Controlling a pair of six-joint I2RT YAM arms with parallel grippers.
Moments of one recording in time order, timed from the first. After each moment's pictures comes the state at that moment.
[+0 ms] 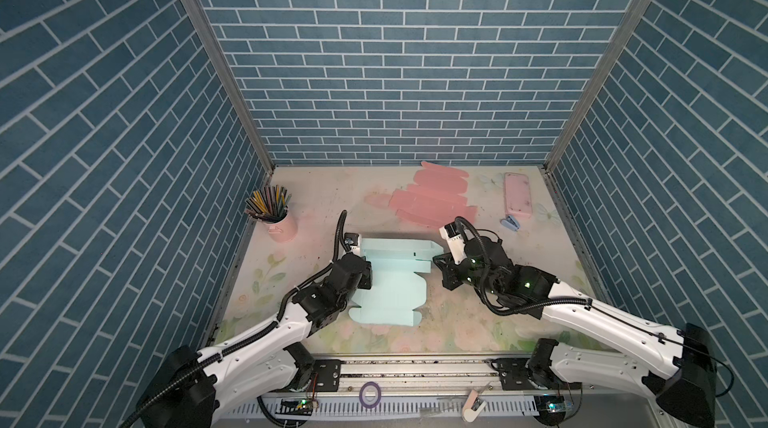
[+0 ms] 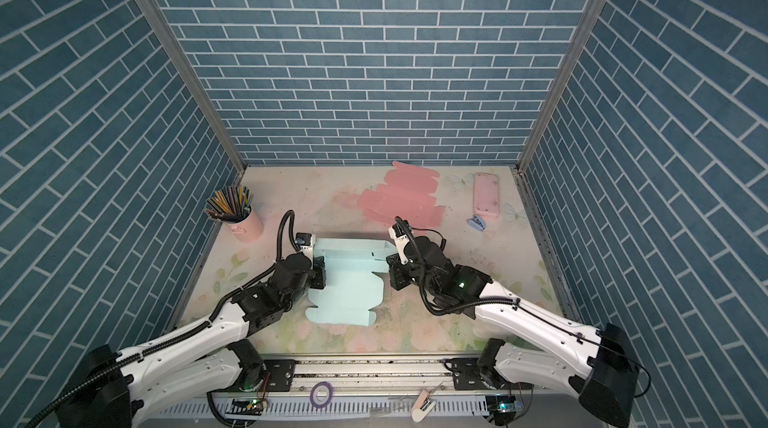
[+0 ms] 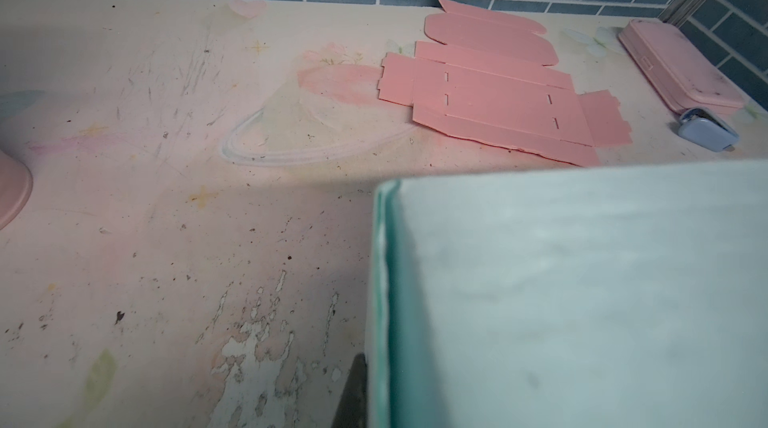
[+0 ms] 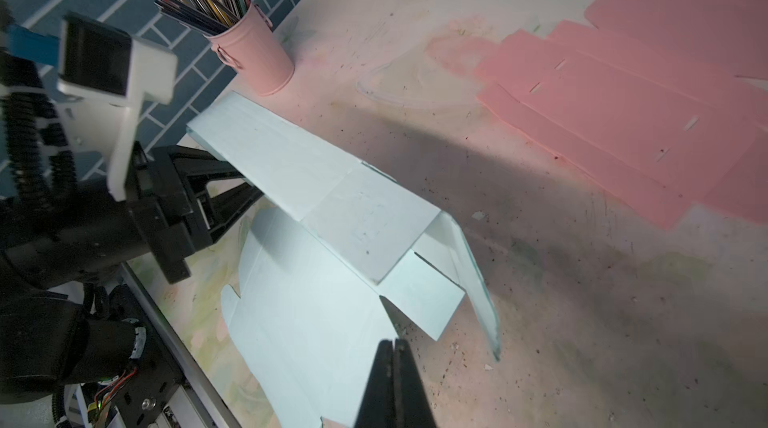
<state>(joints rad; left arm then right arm) -0.74 0.95 0.44 -0.08 -0.37 -0.44 0.97 1.08 0.81 -0.33 0.05 0.42</state>
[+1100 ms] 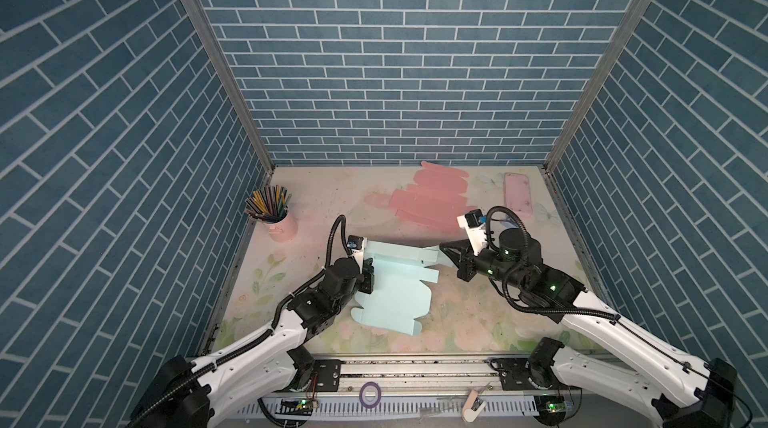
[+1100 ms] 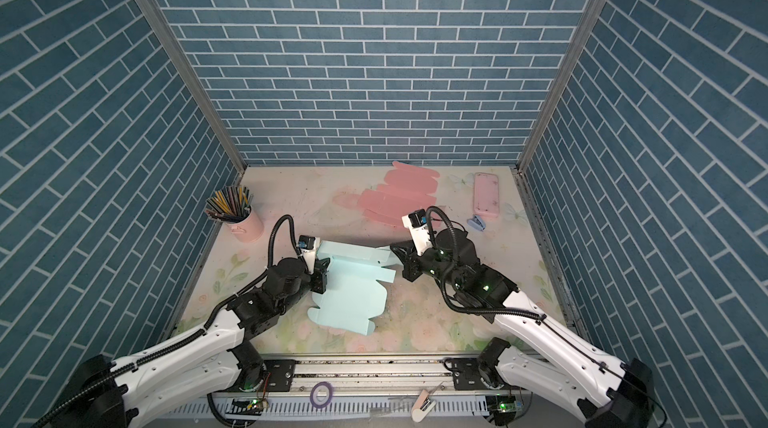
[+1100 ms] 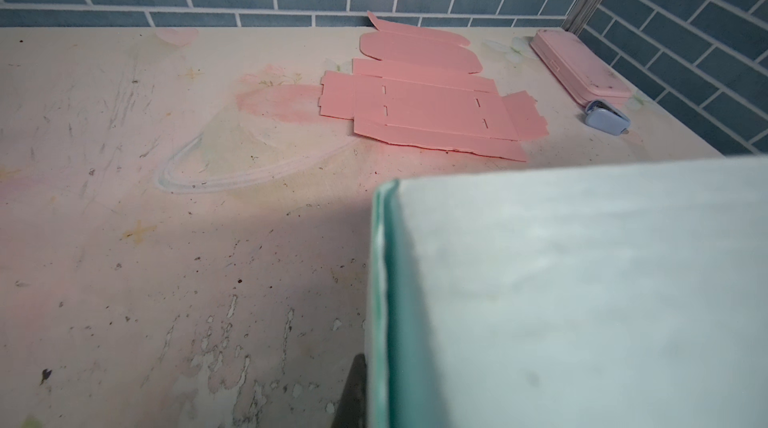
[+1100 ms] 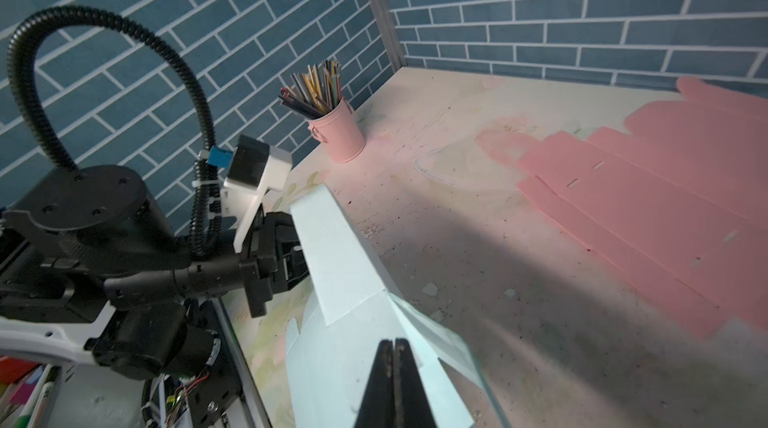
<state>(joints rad) -0.74 0.91 0.38 0.02 -0.24 -0.34 0.86 0.93 0.79 -0.22 -0.19 0.30</state>
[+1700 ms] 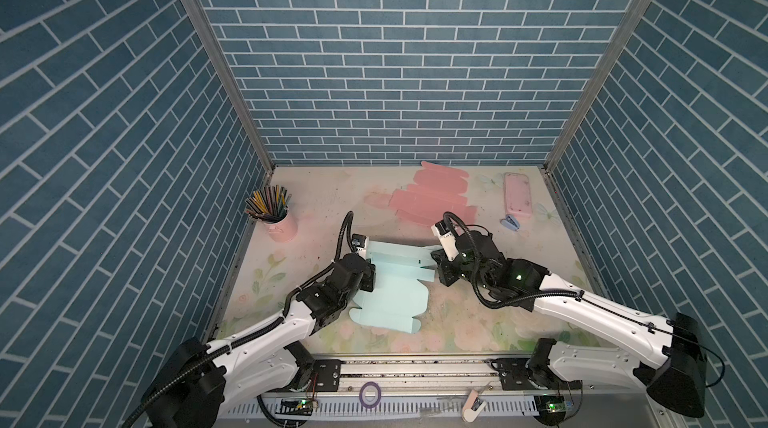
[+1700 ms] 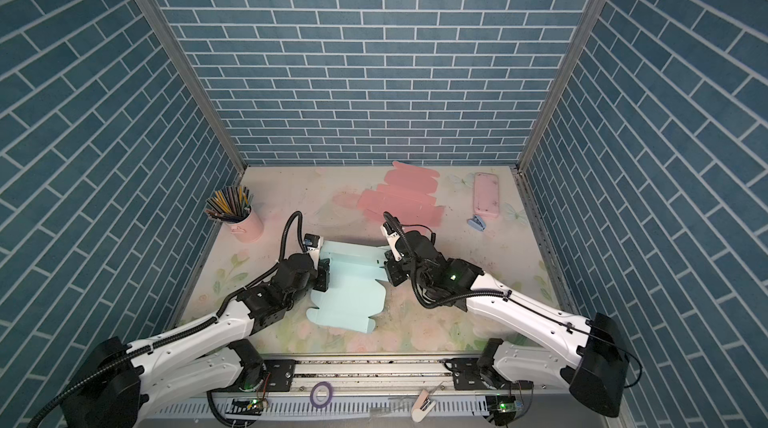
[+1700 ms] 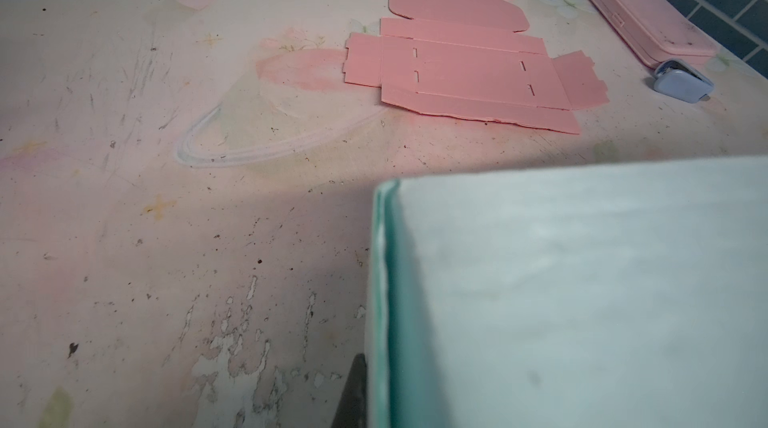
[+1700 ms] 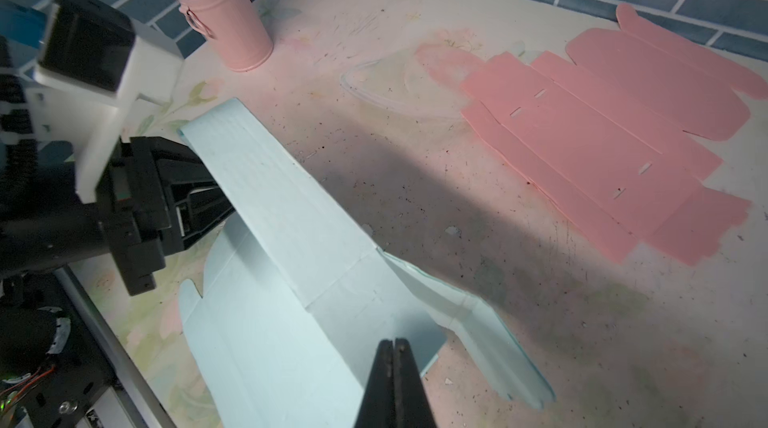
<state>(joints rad) -0.73 1.01 0.42 -0.01 -0.29 -0.35 1.00 1.16 0.89 -0.38 0.14 0.27</state>
